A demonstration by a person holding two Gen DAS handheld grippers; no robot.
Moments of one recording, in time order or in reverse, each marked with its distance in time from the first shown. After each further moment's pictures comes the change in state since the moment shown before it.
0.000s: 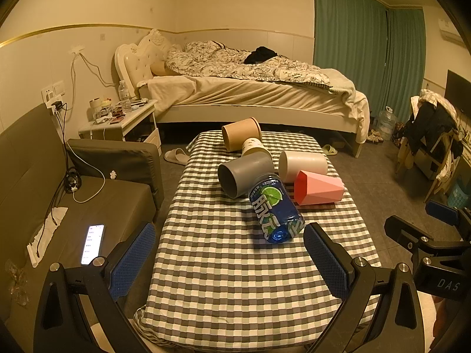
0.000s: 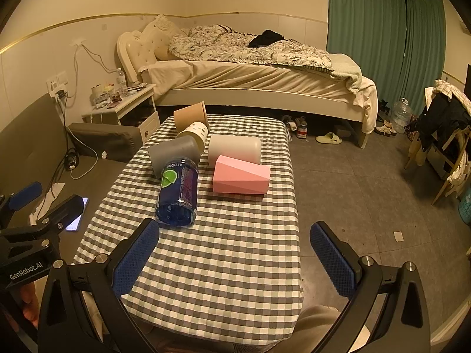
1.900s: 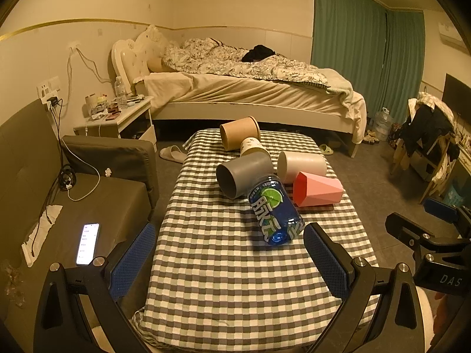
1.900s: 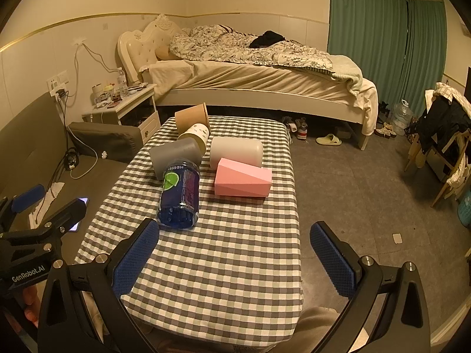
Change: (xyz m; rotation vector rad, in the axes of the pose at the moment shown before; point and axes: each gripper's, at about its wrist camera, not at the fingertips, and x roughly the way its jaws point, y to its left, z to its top) left arm 0.011 -0.005 0.002 -0.013 0.013 -0.018; right arm -0.001 0.007 0.009 -0.016 -0.006 0.002
